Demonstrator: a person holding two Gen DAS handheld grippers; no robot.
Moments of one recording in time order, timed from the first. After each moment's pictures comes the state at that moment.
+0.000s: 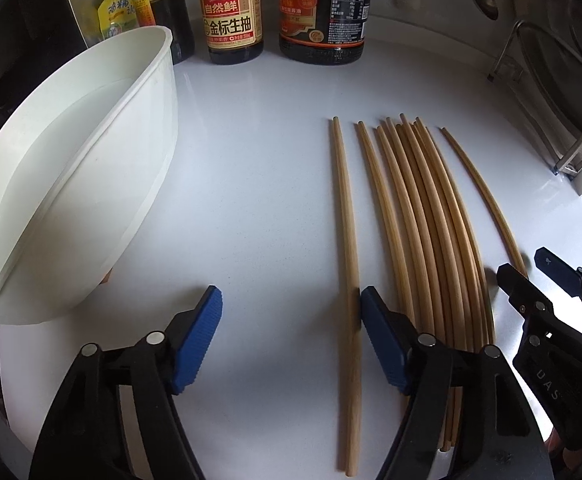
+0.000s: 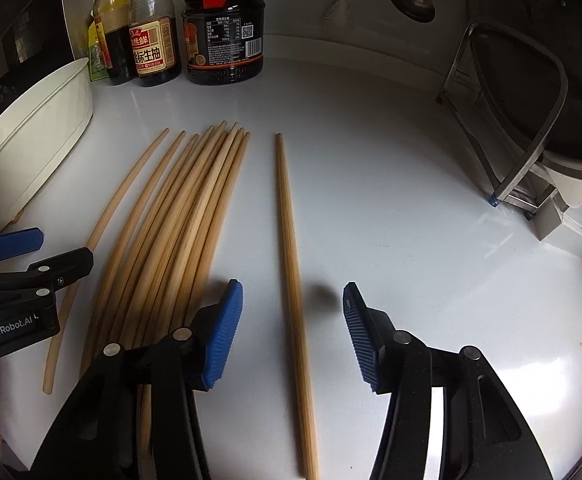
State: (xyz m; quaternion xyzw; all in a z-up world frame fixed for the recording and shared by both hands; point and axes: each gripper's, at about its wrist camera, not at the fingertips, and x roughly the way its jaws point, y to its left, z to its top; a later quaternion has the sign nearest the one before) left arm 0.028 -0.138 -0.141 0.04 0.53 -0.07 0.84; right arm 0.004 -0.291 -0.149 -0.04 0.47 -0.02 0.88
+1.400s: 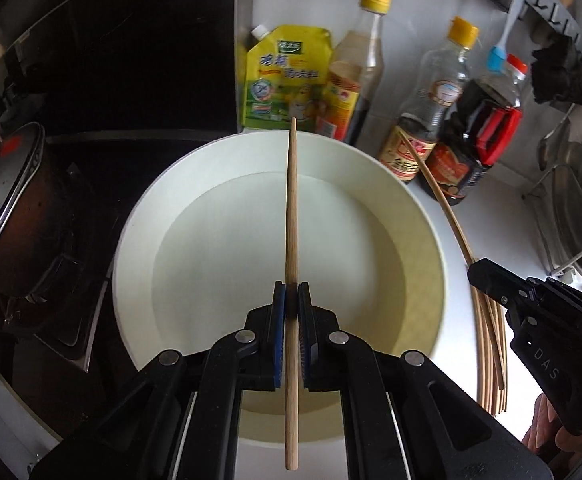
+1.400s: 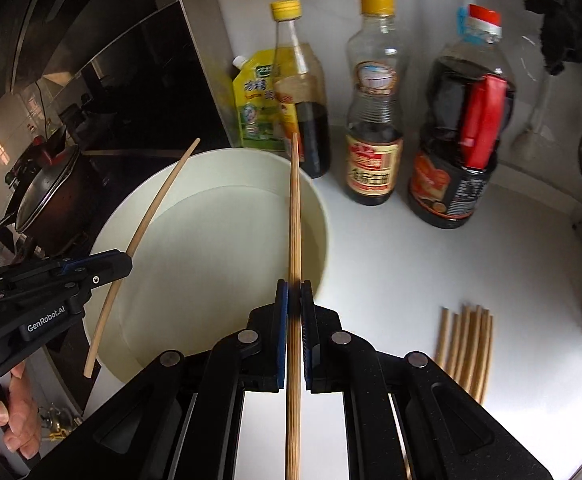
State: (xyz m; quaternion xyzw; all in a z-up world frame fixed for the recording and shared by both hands) left arm 0.095 0.090 -0.030 -0.04 0.50 -0.04 0.86; right arm 0.102 -0.078 -0.035 0.00 0.46 0.14 0.88
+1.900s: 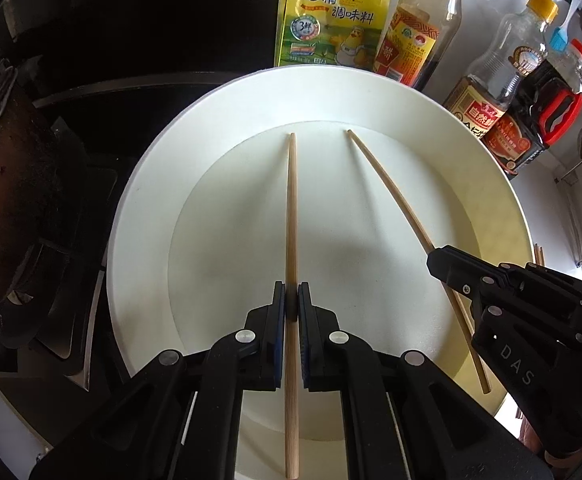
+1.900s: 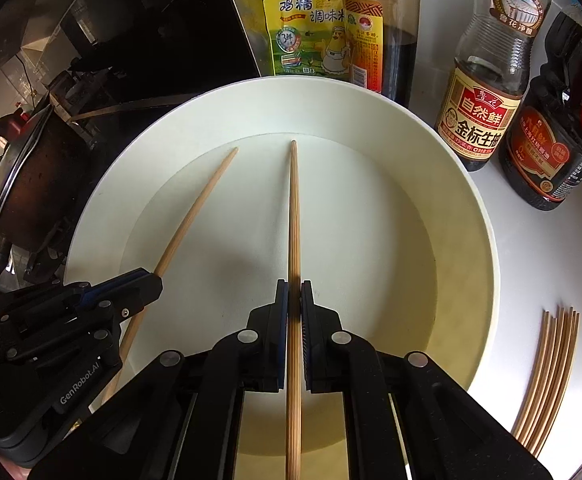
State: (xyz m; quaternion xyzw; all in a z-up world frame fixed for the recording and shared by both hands) left arm 0.128 0.126 -0.091 -0.04 0.56 -0.04 0.82; right arm 0.155 0.000 -0.101 0.01 0.54 0.14 0.83
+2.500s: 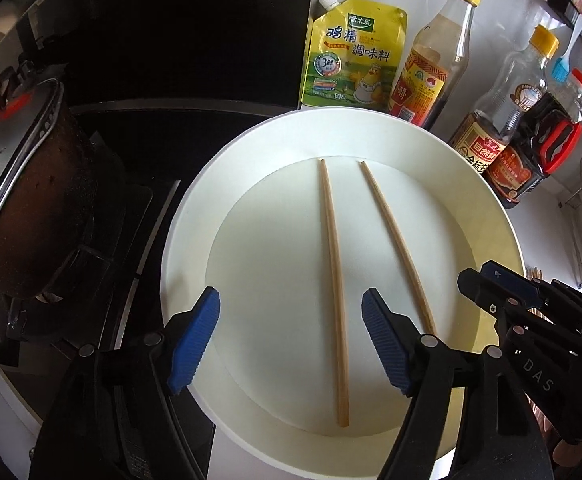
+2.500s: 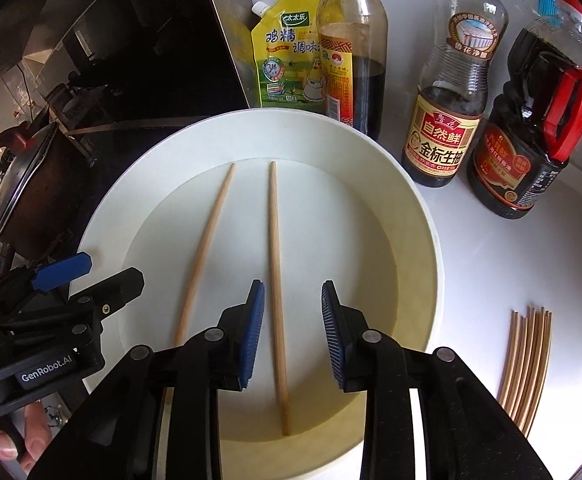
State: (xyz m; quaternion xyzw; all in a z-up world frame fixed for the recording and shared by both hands) left arm 0.116 0.137 -0.060 -0.04 0.53 0.00 0.85; right arm 0.136 -0.025 -0.072 0.00 0.51 0.12 0.85
